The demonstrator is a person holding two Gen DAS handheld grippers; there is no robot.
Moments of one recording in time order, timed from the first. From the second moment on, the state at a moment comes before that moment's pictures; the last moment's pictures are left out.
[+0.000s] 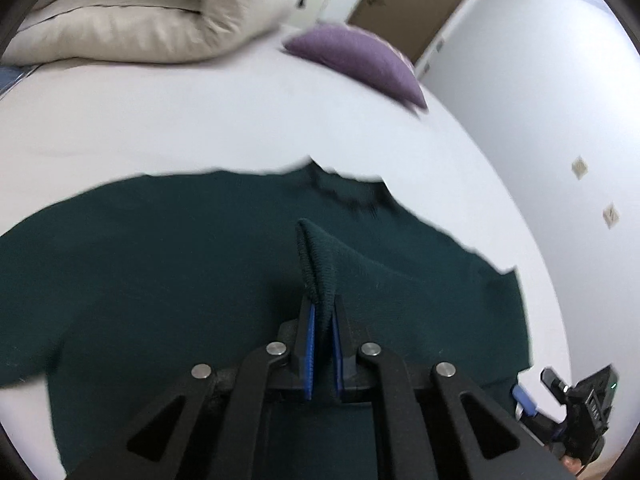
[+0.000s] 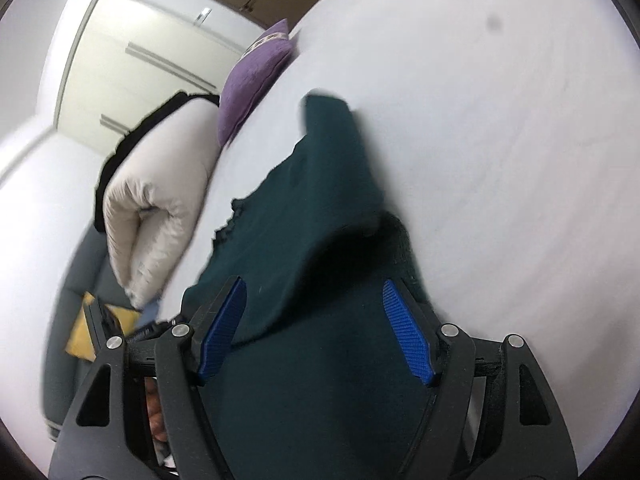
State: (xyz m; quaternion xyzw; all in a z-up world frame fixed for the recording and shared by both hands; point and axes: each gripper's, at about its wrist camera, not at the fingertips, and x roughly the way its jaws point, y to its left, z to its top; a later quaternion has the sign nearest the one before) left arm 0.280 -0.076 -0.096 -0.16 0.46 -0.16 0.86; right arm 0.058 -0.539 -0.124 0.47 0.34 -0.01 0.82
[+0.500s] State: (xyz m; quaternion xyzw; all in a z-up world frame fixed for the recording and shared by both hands) left arm 0.288 -0.044 -0.144 -0.18 0.46 -0.14 0.86; right arm 0.122 -0.564 -0.158 0.57 0.31 -0.06 0.76
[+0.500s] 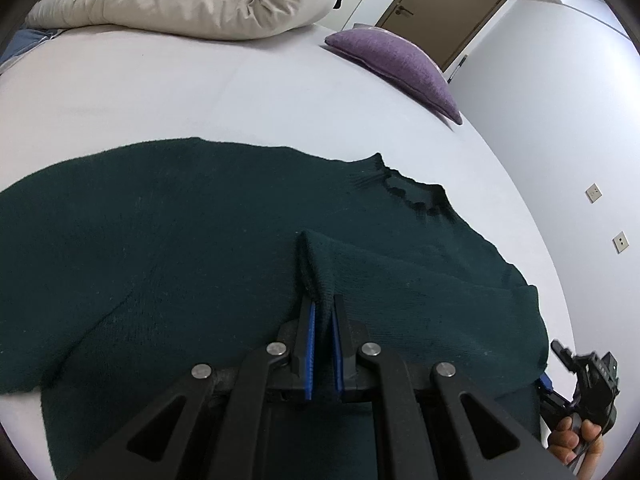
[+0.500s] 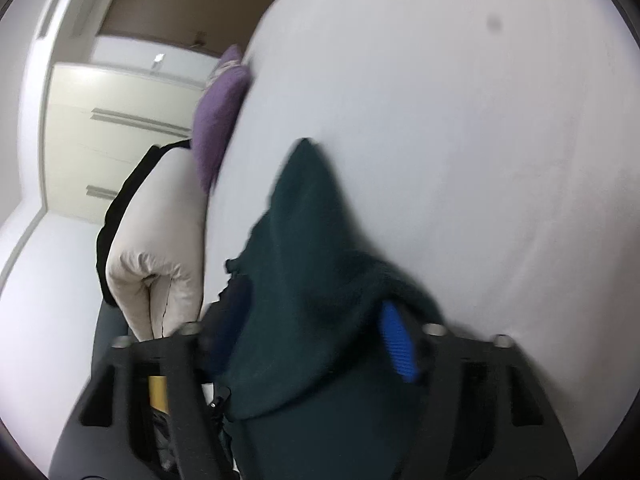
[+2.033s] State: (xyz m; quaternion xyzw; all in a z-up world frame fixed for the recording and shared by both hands) left arm 0.278 -0.023 -0.149 -0.22 0.44 -0.16 0.85; right arm 0.168 -0.527 -0.124 0.19 0.42 -0.11 0.88
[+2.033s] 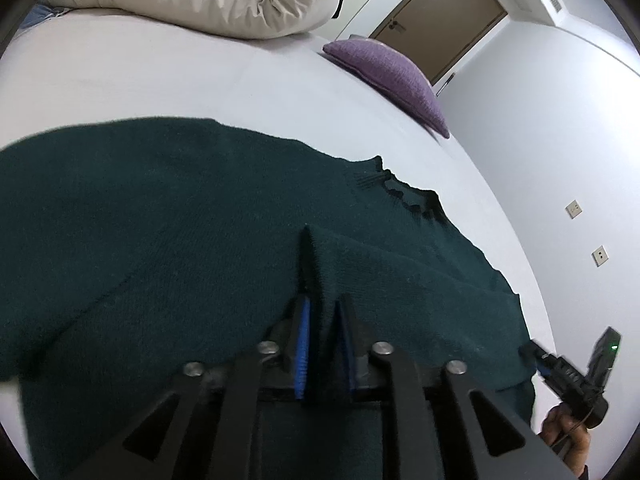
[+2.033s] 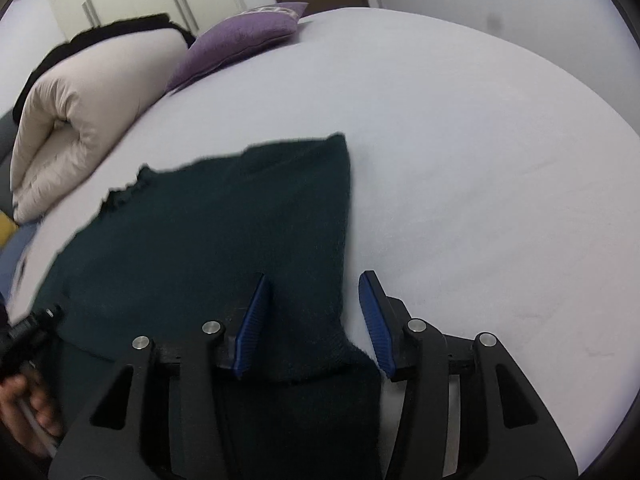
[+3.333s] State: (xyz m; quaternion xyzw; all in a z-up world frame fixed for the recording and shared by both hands) left arm 0.193 0.139 -0.041 -0.23 0.32 0.01 0.92; right arm 0.041 -0.397 -0.068 0.31 0.36 0.05 0.88
